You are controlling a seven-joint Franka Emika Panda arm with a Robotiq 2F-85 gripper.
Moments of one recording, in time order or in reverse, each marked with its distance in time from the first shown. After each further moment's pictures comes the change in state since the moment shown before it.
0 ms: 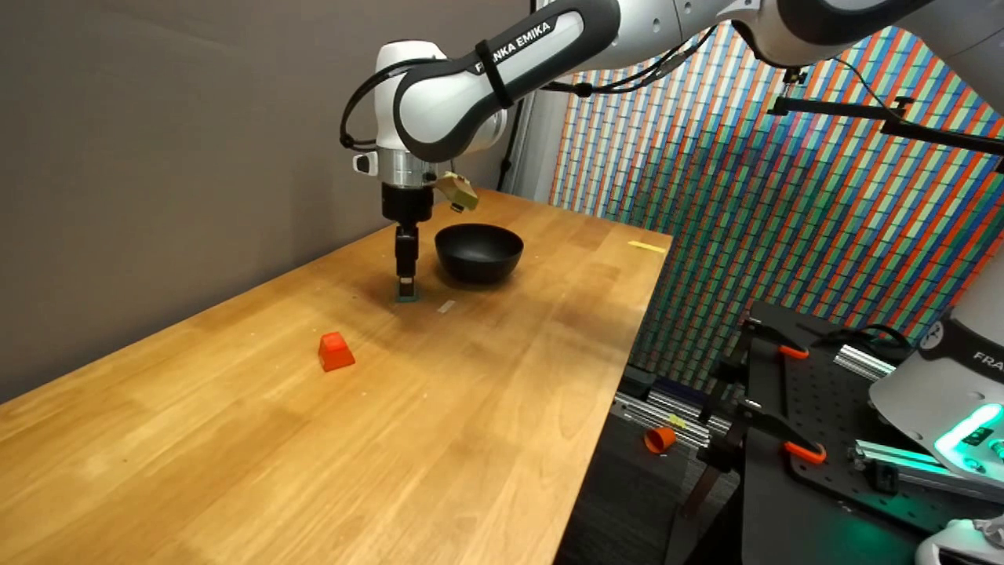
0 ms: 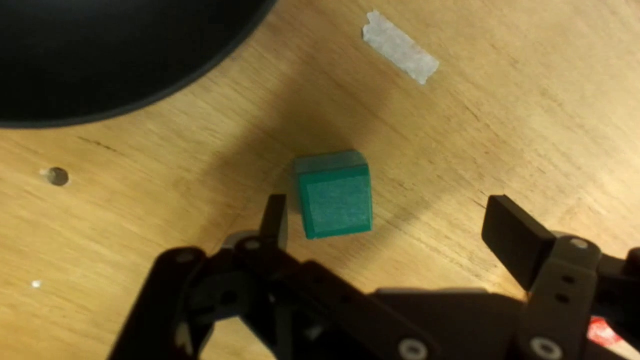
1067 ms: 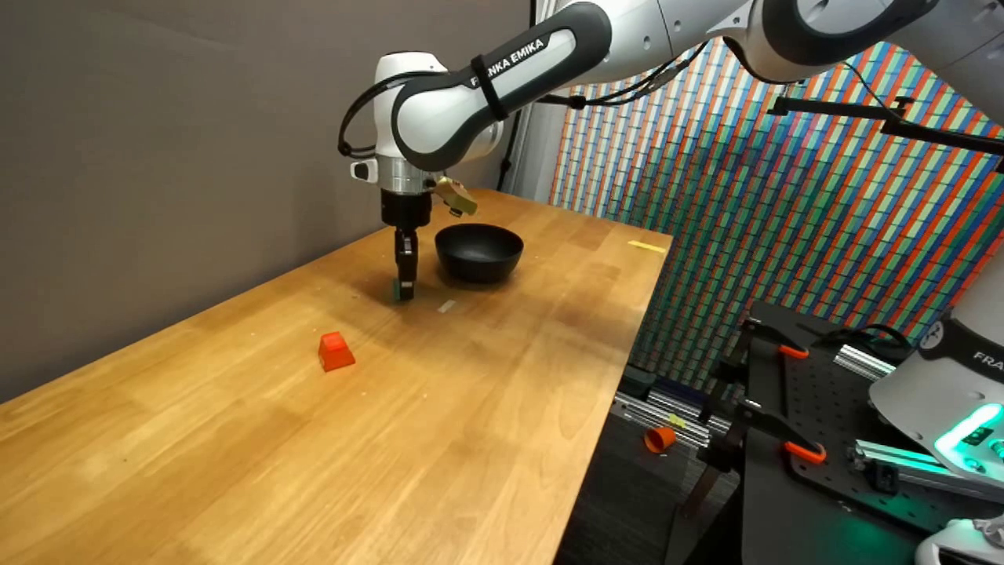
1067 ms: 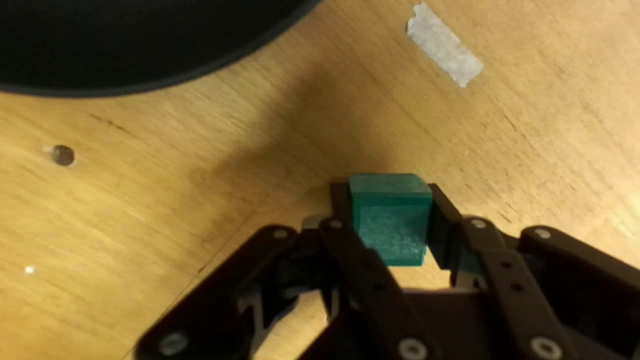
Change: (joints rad) arm -0.002 0.048 -0.003 0.061 -0.008 -0.008 -0.082
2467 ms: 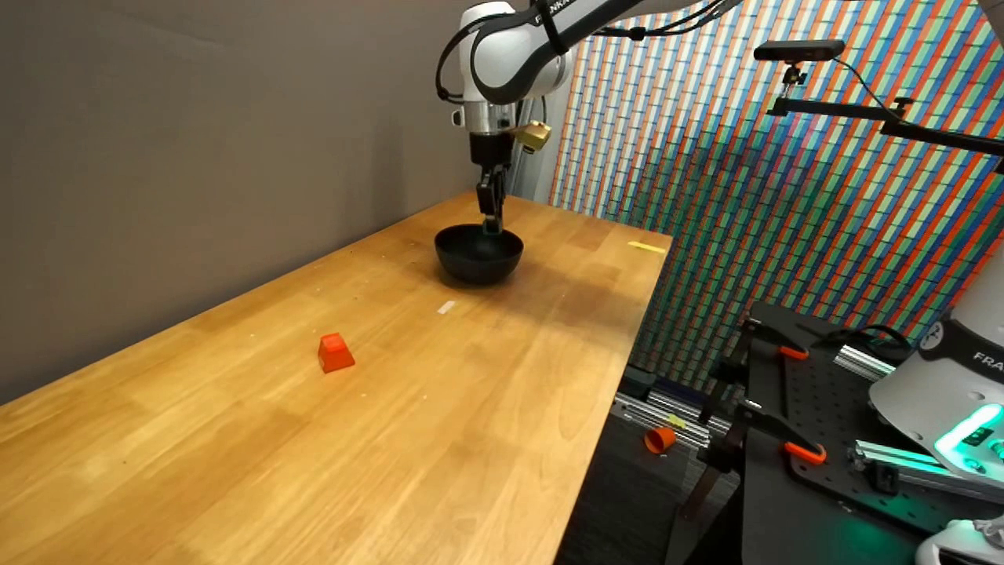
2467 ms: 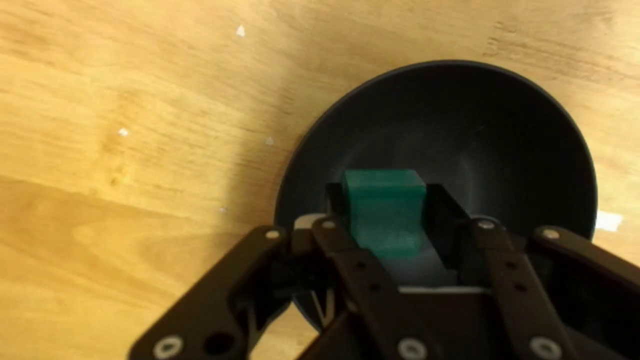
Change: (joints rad) arm -0.139 -0.273 -0.159 -0.273 0.016 -0.101 0.236
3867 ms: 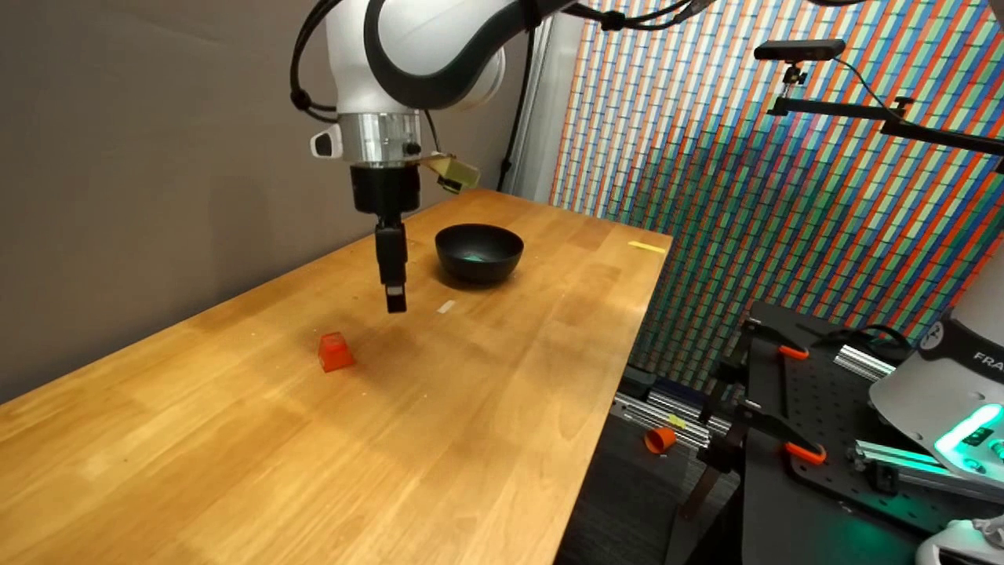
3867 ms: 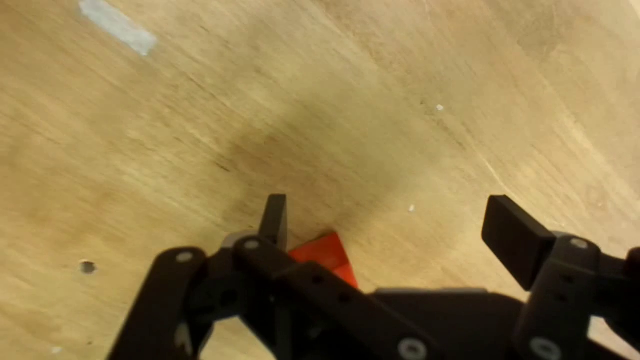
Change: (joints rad) arm 0.248 0.031 0.224 0.035 0.025 -0.004 -0.048
